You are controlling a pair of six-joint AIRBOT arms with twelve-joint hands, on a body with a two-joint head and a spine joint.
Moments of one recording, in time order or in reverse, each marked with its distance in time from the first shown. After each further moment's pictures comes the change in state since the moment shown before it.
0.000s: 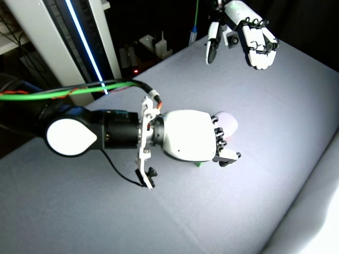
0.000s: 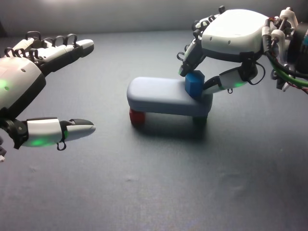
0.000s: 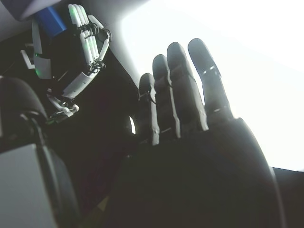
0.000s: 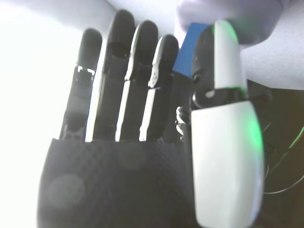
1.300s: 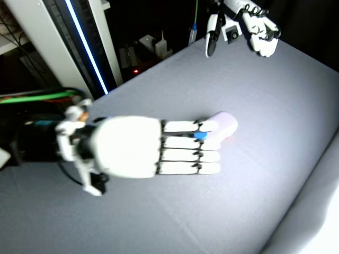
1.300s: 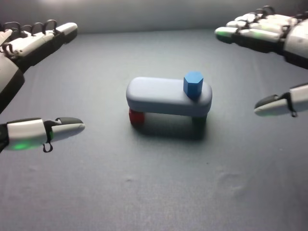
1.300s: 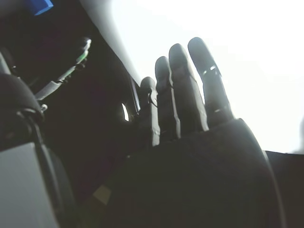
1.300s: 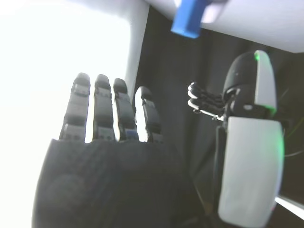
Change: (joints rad) left arm 0.095 0.049 -0.067 -0.015 -0.212 -0.031; right arm -0.276 0.367 -0.299 0.382 0.372 -0.073
